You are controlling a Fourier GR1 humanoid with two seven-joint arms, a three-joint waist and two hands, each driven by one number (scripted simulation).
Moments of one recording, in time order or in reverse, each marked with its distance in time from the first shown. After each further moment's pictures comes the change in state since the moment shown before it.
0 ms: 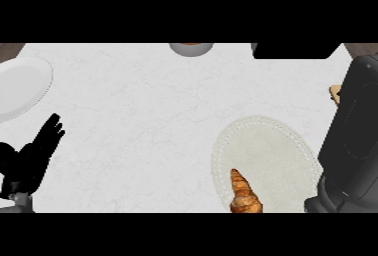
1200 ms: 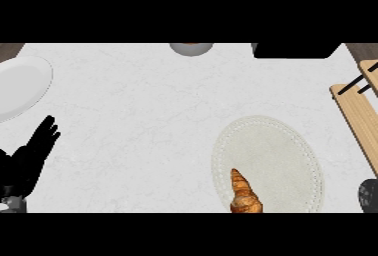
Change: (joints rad) left arm 0.016 0.001 0.034 -0.003 0.002 -0.035 -0.015; right arm -0.047 -0.270 -0.325 0.093 0.112 0.235 -0.208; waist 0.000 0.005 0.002
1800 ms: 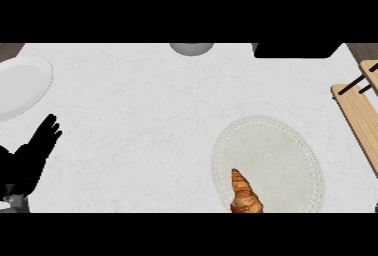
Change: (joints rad) left arm -0.007 -0.016 0.005 -0.019 -0.013 -0.001 0.024; right arm 0.166 -0.067 -0.151 0.005 -0.137 -0.183 0.033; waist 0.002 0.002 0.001
